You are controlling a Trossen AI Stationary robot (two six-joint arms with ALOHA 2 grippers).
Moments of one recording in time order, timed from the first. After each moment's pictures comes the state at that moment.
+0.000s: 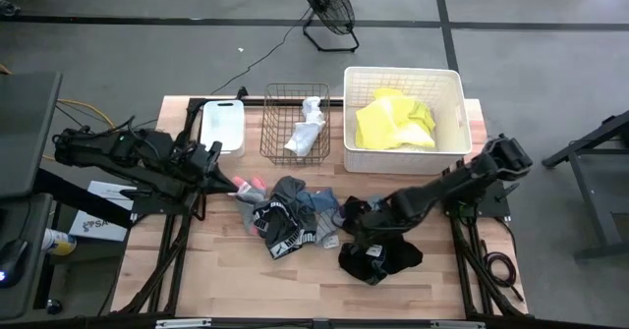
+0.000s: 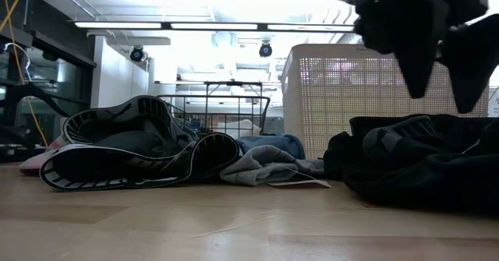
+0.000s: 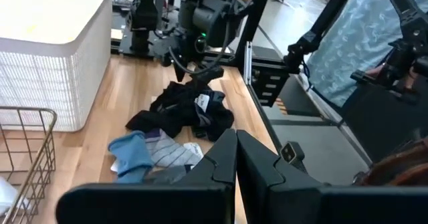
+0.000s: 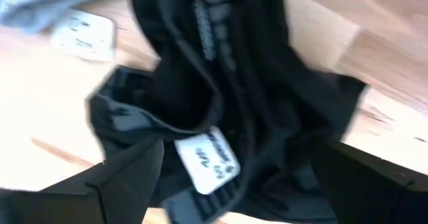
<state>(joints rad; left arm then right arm) -0.23 0.61 0.92 -0.54 0.05 -0.24 0.39 1.64 1.16 -0.91 -0.06 1.55</state>
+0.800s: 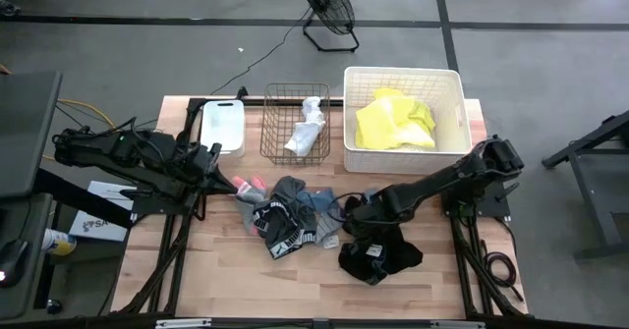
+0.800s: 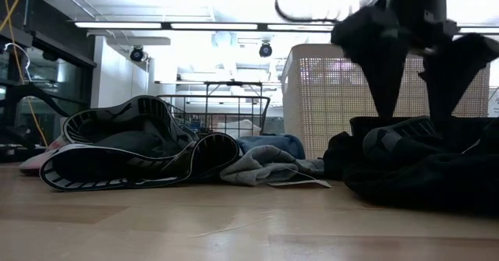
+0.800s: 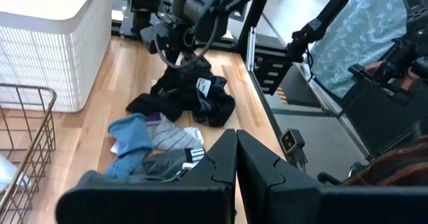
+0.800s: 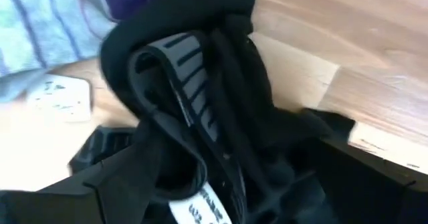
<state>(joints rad) -0.23 0.61 0.92 -0.60 0.05 -0.27 0.32 1.70 1.16 -0.92 -0.01 1.57</state>
